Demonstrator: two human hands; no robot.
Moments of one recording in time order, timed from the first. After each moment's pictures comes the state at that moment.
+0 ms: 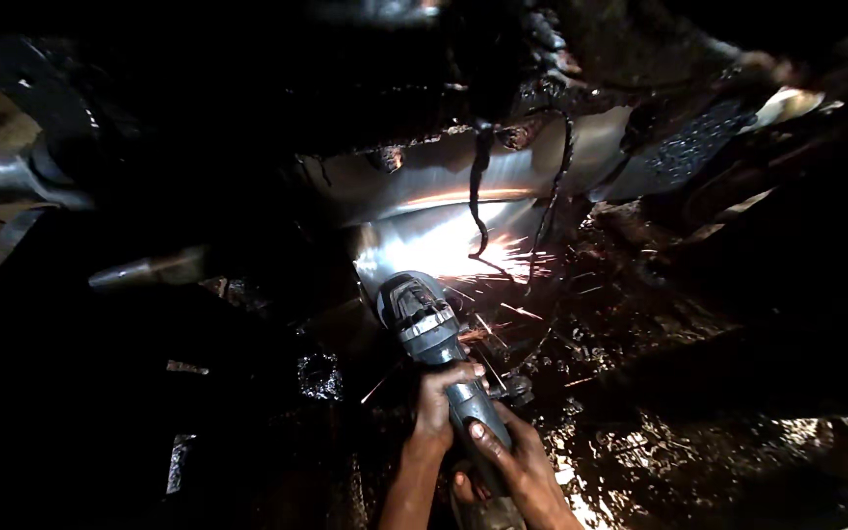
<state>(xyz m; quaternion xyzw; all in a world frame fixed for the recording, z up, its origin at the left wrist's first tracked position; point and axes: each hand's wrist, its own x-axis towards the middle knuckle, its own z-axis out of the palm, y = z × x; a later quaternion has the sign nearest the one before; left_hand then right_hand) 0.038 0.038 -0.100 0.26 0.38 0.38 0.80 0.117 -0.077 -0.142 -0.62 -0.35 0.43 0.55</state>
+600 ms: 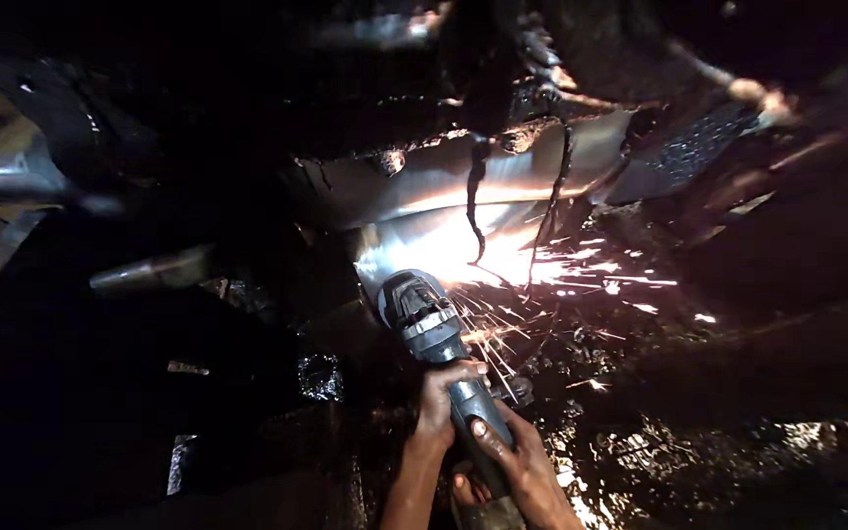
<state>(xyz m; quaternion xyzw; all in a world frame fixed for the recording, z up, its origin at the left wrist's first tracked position) 0.043 0.039 -0.092 0.27 0.39 0.37 0.80 0.121 -0.073 -0.143 -0.61 -0.35 0.44 0.55</state>
